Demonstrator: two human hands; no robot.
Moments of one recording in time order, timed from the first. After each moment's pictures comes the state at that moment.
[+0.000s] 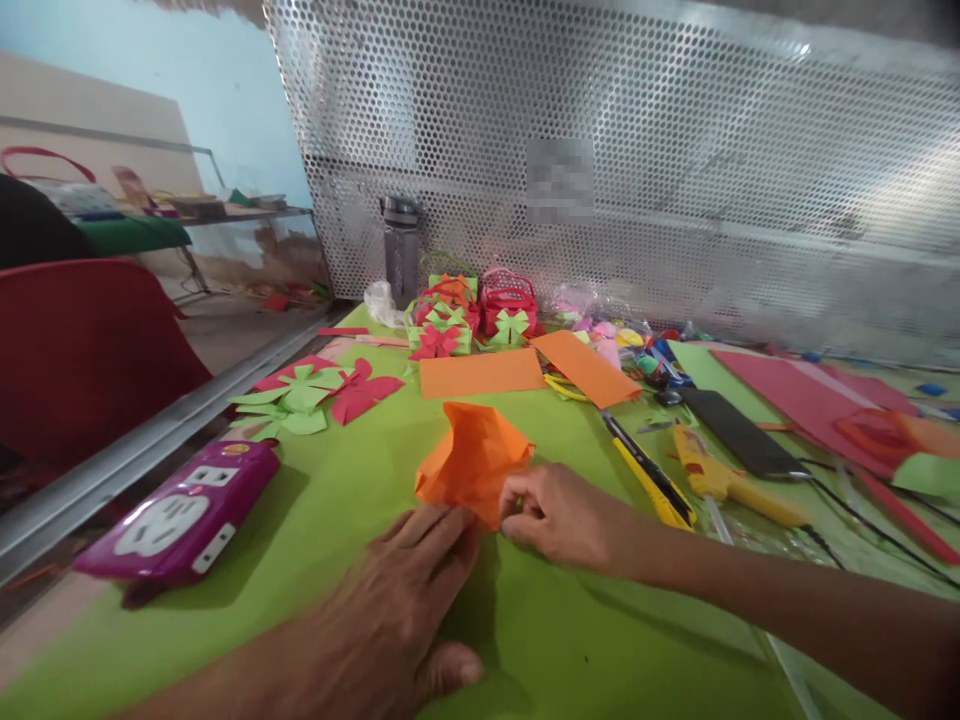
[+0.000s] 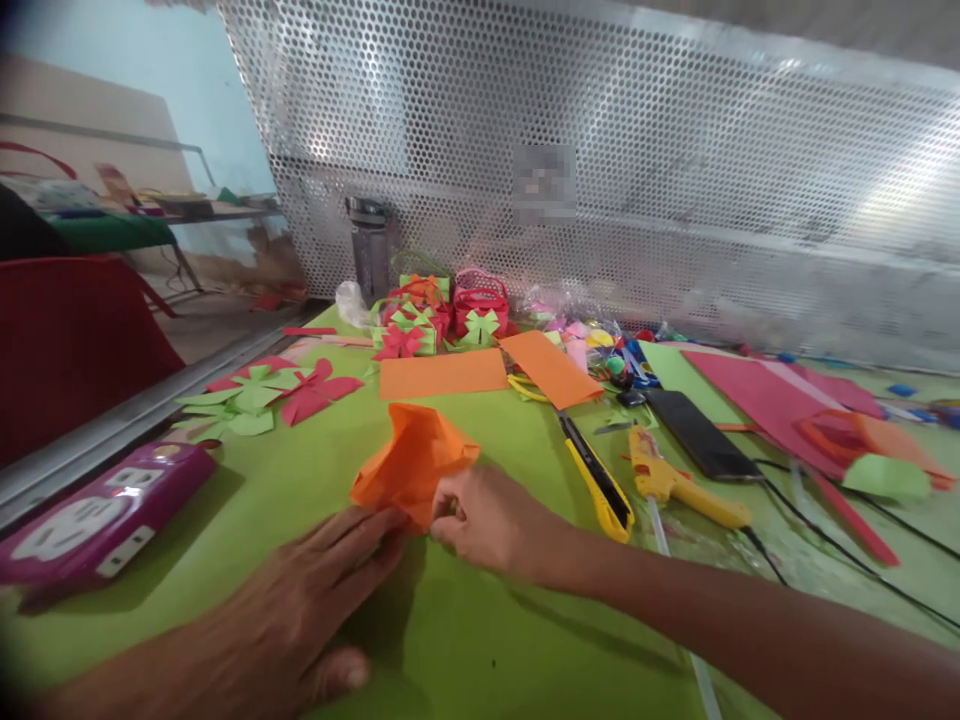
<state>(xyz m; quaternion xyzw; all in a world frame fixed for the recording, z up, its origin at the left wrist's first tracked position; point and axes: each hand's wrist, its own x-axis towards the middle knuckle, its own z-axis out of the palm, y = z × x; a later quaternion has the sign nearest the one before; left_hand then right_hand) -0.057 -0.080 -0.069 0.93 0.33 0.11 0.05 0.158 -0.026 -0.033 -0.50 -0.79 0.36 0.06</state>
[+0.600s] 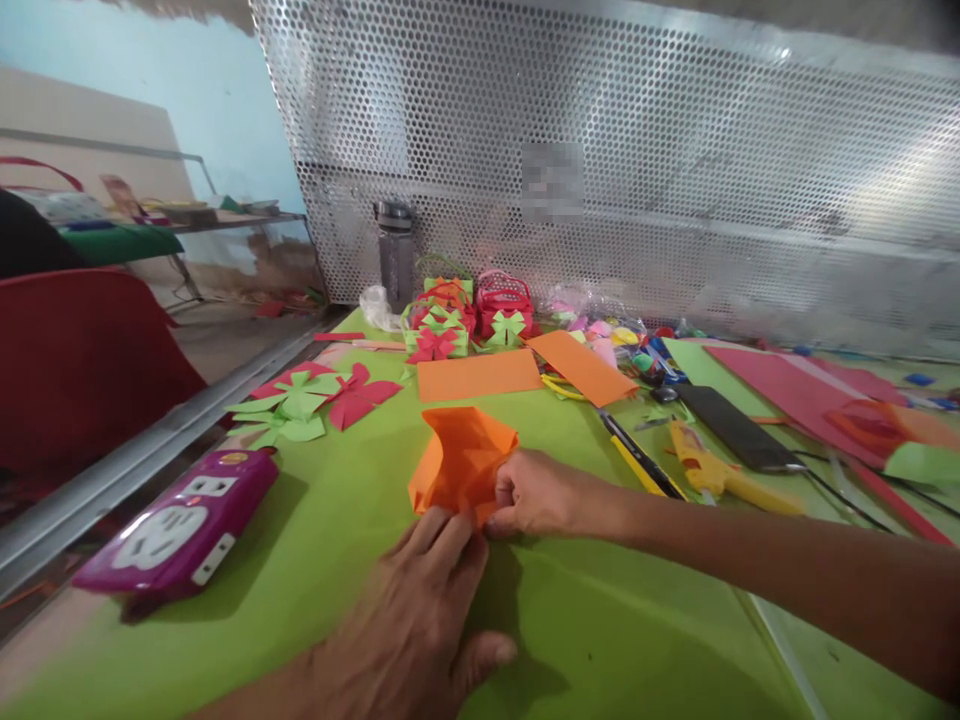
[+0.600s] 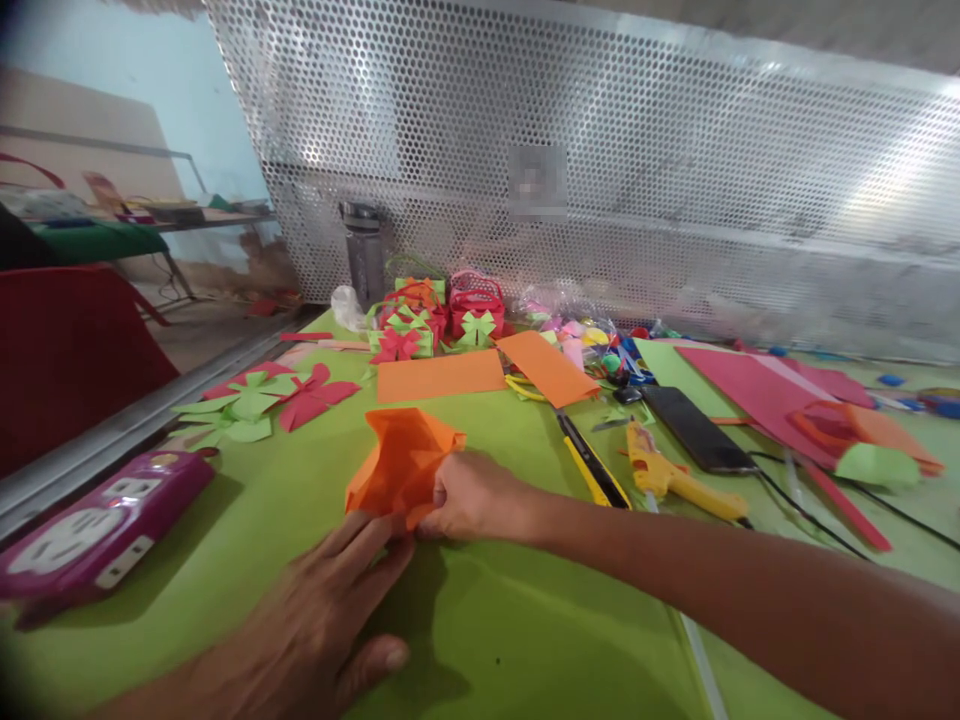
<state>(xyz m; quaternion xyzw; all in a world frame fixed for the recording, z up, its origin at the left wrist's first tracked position) -0.032 -0.082 -0.072 0.91 0.35 0.22 0.02 0.142 -0.002 -0.036 -0.53 -0.78 0.33 -0.01</state>
